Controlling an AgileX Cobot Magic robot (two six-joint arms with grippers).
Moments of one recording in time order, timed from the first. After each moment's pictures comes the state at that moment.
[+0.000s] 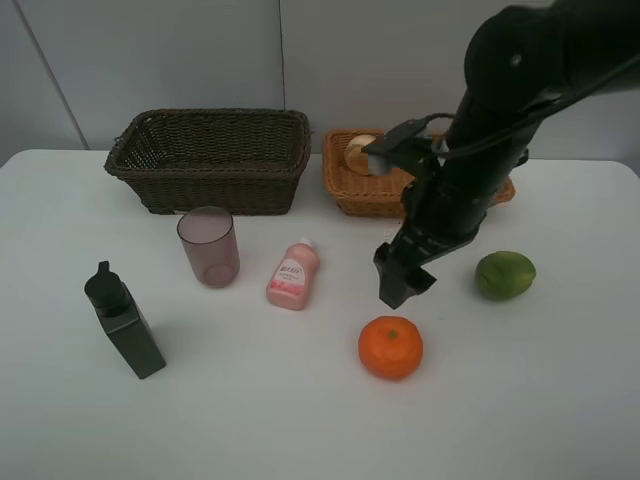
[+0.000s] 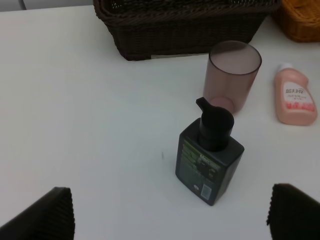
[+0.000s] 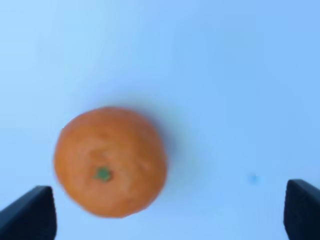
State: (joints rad) left arm -0.07 -0.01 -0.51 -0.05 1.06 0.01; right arm 0.60 1.70 -1.07 0.04 0.93 -0.38
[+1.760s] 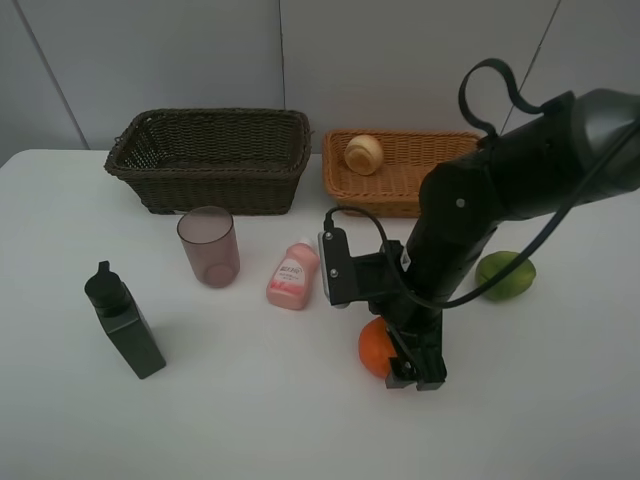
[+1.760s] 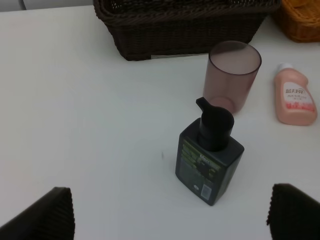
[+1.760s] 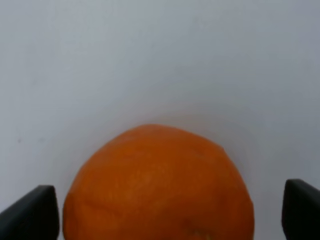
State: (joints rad) left arm -0.07 -0.01 -0.51 -0.05 1.06 0.01; right arm 0.71 1.83 -0.89 0.02 0.60 -0.98
